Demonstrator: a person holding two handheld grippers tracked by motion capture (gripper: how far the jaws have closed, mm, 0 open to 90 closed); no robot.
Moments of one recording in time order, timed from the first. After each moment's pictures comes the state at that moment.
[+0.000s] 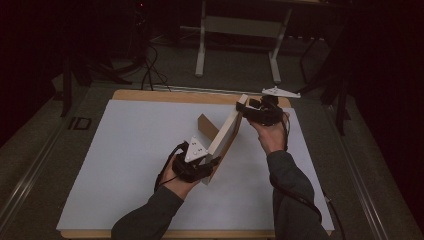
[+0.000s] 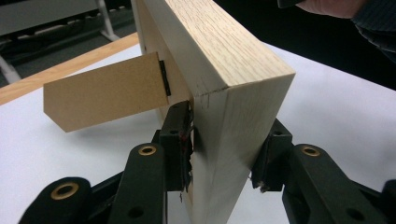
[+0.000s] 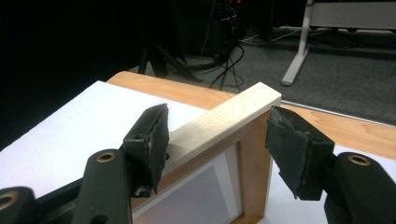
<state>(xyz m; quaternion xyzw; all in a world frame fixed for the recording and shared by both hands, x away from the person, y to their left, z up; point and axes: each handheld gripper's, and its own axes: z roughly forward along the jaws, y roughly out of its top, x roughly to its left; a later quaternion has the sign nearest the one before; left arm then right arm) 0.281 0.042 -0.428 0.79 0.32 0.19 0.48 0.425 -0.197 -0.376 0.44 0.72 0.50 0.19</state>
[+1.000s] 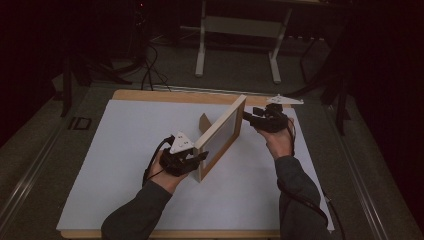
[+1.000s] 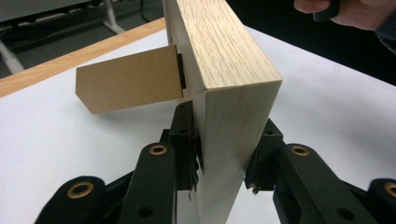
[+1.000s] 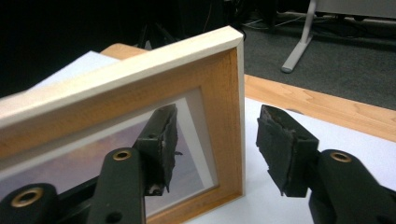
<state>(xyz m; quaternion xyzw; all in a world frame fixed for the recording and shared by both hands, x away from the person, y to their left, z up) 0.296 0.081 -0.426 0.80 0.33 0.16 0.48 0.424 -0.221 -0.400 0.42 0.75 0.48 0.18</state>
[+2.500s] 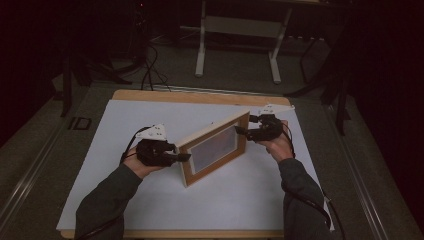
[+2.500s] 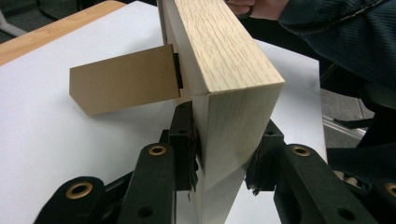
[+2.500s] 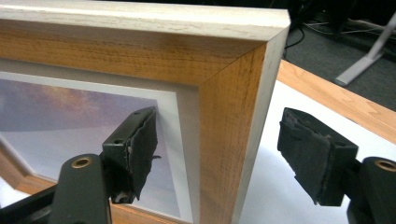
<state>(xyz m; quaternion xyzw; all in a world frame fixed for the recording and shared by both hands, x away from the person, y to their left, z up) 0.329 0.147 -0.430 0.83 0.21 0.03 0.51 0.426 -0.220 -0.428 0.29 0.82 0.48 0.14</state>
